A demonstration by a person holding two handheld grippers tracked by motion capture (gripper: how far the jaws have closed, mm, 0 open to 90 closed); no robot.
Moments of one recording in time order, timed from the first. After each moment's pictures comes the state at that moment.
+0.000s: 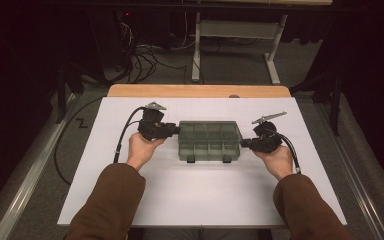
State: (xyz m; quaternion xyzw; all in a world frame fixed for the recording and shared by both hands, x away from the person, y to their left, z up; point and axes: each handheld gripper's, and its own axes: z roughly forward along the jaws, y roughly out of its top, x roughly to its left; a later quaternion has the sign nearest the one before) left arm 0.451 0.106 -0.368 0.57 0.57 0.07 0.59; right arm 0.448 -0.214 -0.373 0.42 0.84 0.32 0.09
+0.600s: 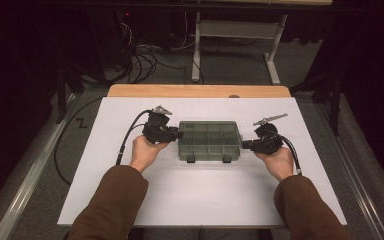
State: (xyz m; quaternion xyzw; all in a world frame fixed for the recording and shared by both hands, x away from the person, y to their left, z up) left arm 0.448 0.093 -0.380 0.60 0.56 0.08 0.57; right arm 0.448 -0.220 -0.380 0.43 0.84 0.32 0.08
